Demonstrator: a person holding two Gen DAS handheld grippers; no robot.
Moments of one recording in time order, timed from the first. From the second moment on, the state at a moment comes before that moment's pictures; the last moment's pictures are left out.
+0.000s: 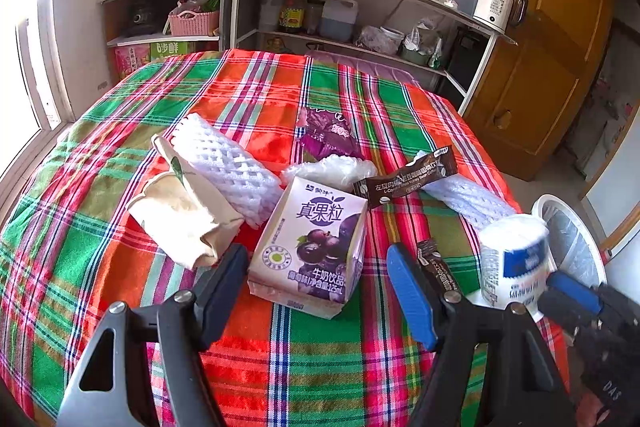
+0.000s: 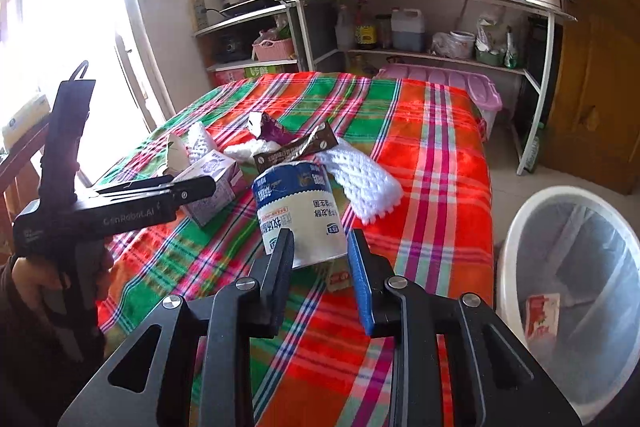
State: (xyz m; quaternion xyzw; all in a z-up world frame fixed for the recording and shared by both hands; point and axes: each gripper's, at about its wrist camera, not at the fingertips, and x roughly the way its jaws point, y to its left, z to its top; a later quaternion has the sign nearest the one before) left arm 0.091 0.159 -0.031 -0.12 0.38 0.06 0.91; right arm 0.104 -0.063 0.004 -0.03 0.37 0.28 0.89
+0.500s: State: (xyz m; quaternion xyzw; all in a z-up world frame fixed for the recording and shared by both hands) left arm 0.088 0.168 -0.029 -0.13 0.38 0.06 0.91; right arm 0.093 -0.060 0.033 -0.03 0.32 0.33 0.89
